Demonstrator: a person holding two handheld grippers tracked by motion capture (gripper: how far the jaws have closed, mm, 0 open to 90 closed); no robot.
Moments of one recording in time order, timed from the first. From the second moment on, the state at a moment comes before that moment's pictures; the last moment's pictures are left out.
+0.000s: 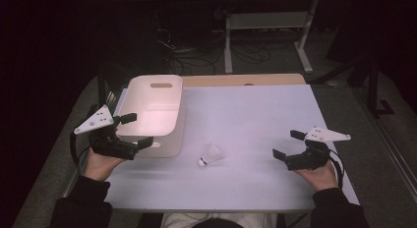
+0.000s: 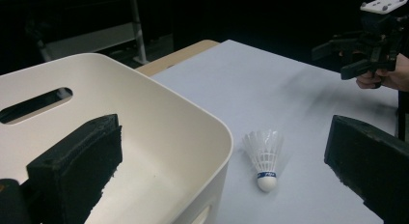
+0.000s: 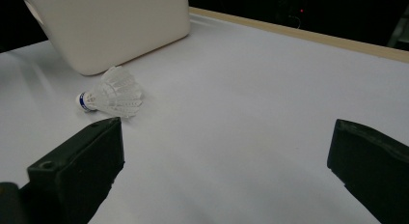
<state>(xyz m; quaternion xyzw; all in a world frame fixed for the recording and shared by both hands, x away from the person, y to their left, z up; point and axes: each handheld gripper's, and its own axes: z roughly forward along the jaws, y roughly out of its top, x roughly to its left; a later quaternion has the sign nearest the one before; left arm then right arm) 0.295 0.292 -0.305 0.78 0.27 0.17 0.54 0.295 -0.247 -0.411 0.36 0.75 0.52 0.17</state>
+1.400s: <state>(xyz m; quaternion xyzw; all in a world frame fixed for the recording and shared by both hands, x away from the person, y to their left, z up) 0.319 0.222 -0.282 0.85 0.21 0.12 0.48 0.295 -0.247 -0.411 0.35 0.75 0.53 0.17</state>
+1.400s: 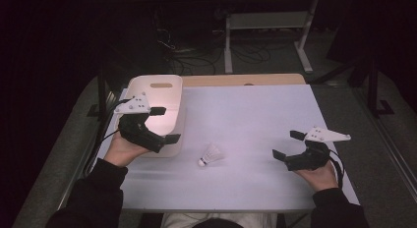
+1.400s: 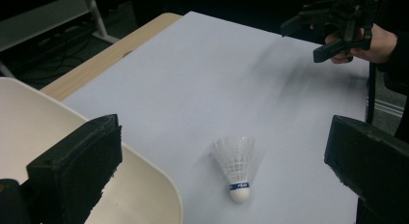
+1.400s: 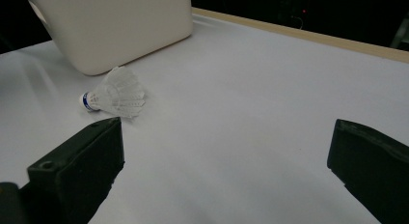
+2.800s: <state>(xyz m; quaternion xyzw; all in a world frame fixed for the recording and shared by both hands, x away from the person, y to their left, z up) 0.329 0.162 -0.321 0.90 0.19 0.05 0.39 0.295 -0.246 -0.411 0.35 0.76 0.53 0.16</state>
